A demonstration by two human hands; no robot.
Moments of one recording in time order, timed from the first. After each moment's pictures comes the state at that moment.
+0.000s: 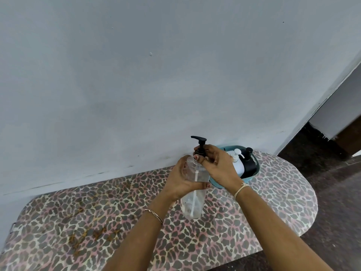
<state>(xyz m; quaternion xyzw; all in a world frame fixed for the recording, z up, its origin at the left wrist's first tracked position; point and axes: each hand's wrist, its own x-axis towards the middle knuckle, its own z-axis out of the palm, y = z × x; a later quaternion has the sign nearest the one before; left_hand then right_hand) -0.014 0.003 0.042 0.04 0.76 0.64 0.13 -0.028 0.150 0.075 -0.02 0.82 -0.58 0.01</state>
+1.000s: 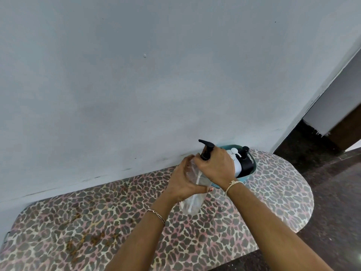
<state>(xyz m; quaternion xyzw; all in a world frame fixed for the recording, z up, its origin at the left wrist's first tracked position) -0.023 0.010 0.026 0.08 0.81 0.56 0.13 -0.031 0.142 0.086 0.05 0.94 -0.34 -0.08</state>
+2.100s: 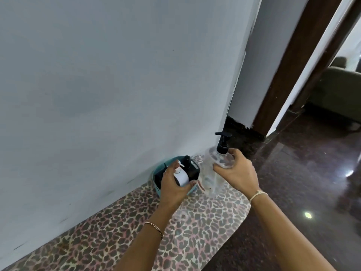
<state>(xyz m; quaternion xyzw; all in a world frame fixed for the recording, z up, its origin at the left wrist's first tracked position) -0.024 0.141 0.037 0.15 0.79 0.59 0.07 0.051 0.321 0.107 0.28 0.87 -0.36 -0.17</state>
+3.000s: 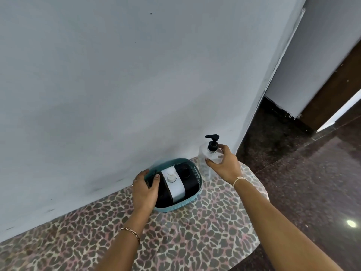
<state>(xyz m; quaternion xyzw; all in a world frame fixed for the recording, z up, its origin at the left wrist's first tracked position) -0.103 0.165 -0.026 -0.15 0.87 0.47 0.02 -0.115 0.428 -0.015 0.18 0.87 -0.46 -0.02</state>
